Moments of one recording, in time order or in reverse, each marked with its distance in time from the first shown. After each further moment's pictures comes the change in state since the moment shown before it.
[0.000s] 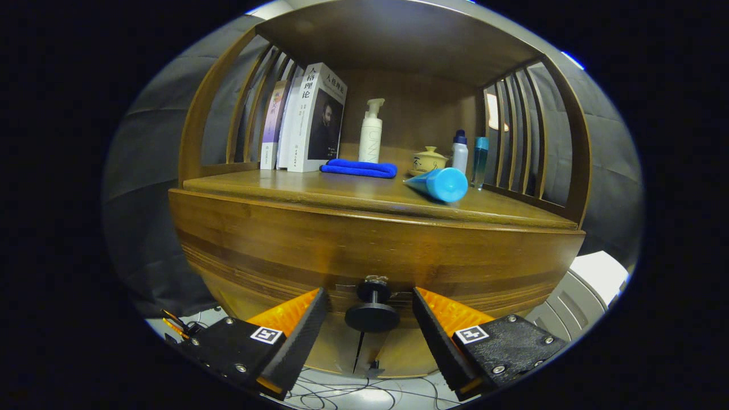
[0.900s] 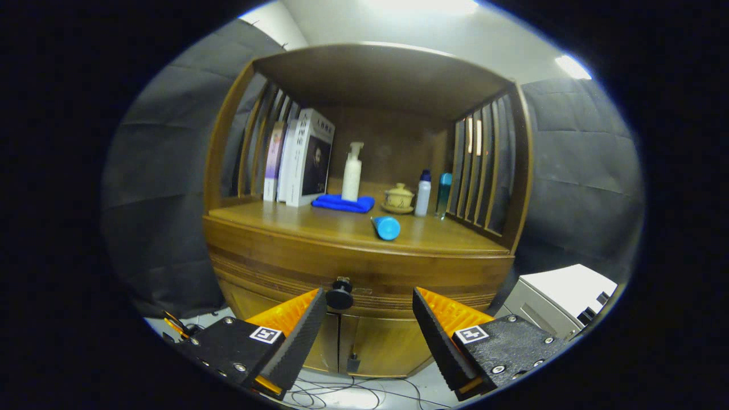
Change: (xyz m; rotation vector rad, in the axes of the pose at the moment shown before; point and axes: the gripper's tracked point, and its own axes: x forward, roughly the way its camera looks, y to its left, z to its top) arm -0.133 -0.040 0.058 0.023 -0.161 -0.052
